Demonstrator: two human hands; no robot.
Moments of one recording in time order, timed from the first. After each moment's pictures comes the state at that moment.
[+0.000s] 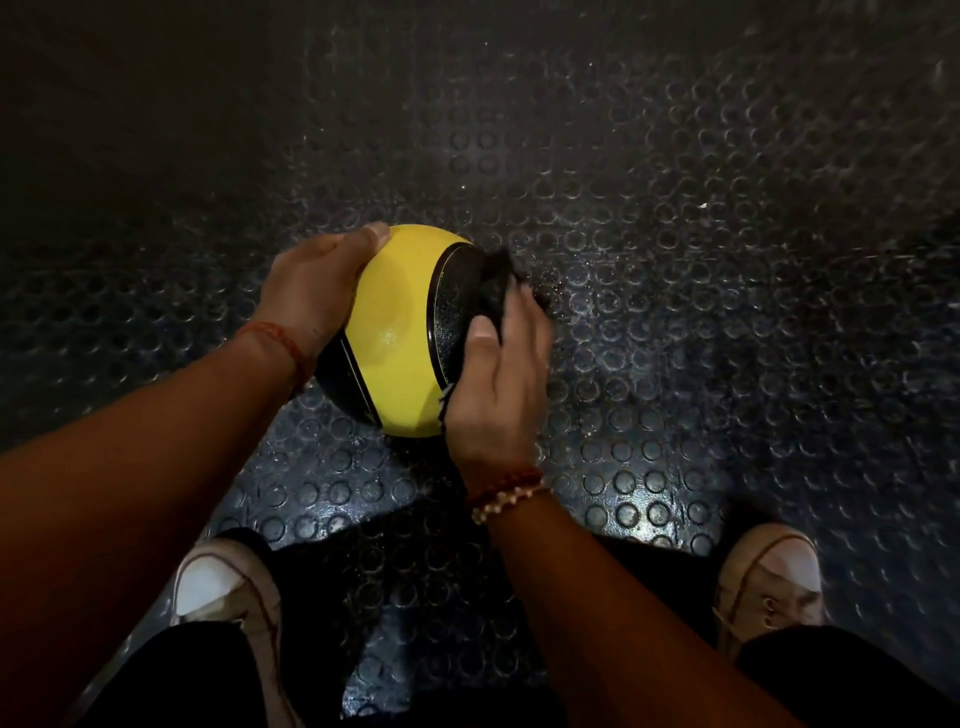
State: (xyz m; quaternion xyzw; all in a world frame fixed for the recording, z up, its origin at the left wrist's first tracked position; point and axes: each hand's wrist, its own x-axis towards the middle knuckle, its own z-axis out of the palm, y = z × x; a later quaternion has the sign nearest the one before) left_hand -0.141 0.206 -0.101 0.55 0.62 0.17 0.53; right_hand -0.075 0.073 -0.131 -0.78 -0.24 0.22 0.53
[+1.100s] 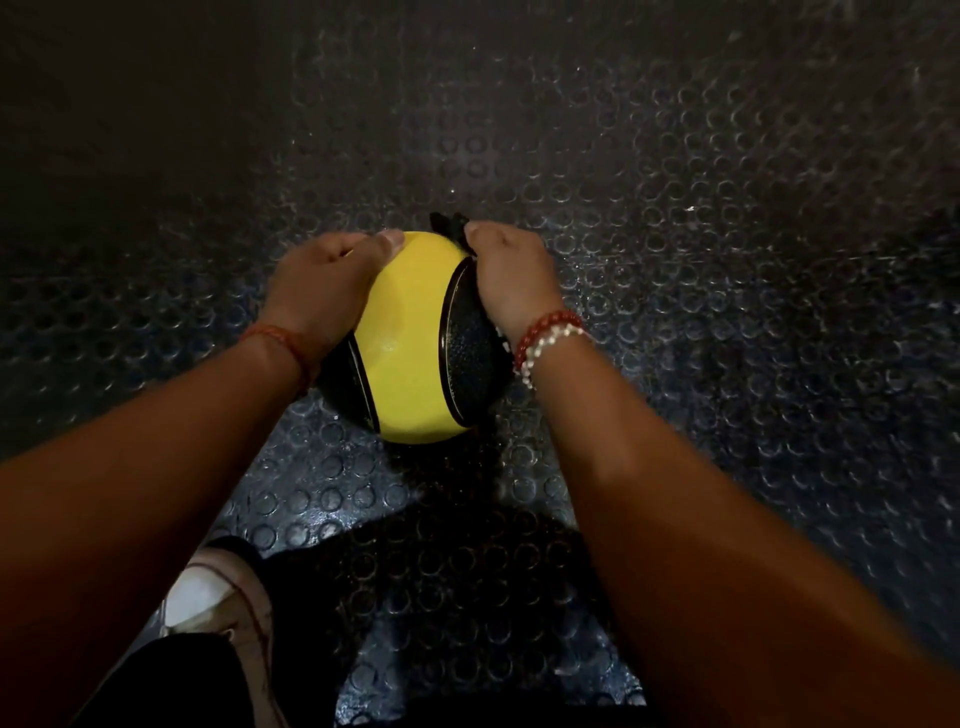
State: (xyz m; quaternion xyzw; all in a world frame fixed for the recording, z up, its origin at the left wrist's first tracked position) left_hand -0.135 0.211 -0.108 0.70 0.54 0.11 0.46; right_hand 0.011 0.140 -0.115 -0.79 -0.26 0.39 0.41
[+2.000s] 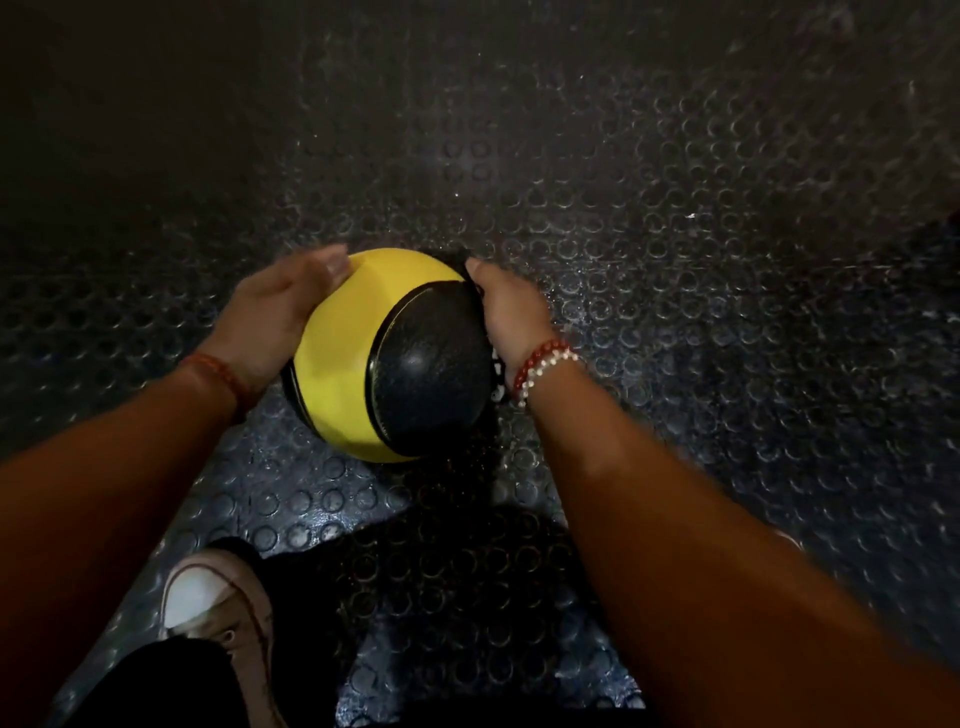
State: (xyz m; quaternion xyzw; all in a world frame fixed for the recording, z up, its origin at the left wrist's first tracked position) left_hand -0.187 0.218 -0.117 0.63 0.51 0.16 0.57; right_hand -0.001 0.131 -0.137 -0.71 -0.12 0.49 0.48
